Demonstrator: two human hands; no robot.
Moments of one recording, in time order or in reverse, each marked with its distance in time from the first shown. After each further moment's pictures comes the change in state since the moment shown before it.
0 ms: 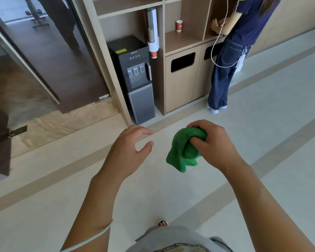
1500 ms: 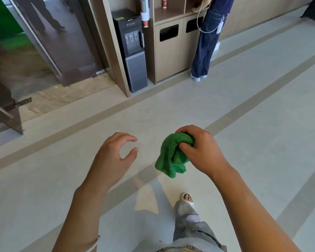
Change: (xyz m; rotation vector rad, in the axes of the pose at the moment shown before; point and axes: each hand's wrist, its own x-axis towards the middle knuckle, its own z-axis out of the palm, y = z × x) left_hand -0.621 0.054 -0.063 -0.025 -0.022 -0.005; right_hand -0.619 -0.114 0.085 -0.020 -0.011 0.077
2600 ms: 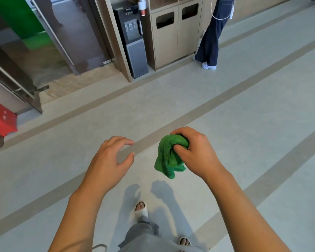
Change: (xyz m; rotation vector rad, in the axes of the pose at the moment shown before) left_hand -0.337 0.194 0.090 0.100 -0.031 -0.073; right_hand -0.362 0.062 -0.104 0.064 -0.041 -0.018
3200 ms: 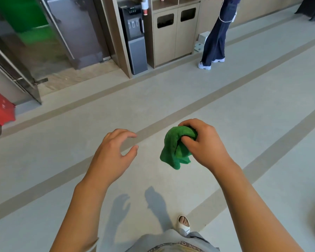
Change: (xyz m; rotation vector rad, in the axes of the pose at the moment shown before) left_hand -0.164 -0.027 -0.040 -0.055 0.056 0.069; right_hand -0.157 -0.059 0.048 -0.062 0.070 -0.007
